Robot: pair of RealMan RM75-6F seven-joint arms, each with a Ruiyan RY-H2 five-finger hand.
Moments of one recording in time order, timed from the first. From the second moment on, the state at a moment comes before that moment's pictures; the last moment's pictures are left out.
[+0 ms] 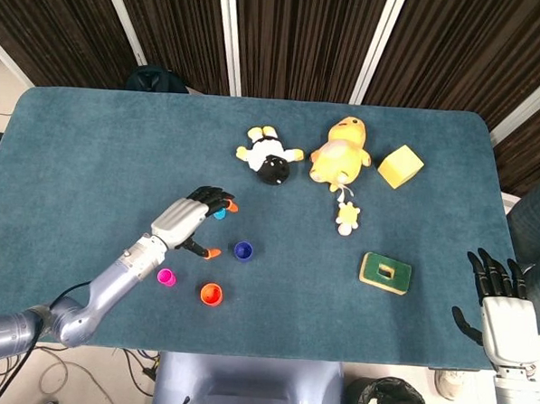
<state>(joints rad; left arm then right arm) -0.81 -1.42 -0.27 -1.58 1.16 0.73 -0.01 0.05 -1.17 0.09 -1.69 -1.53 1.56 -0.21</state>
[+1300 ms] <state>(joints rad) -0.96 -1.58 -0.18 -1.42 0.99 0.66 0.19 0.05 -1.17 0.10 -1.68 -1.52 1.57 -0.20</state>
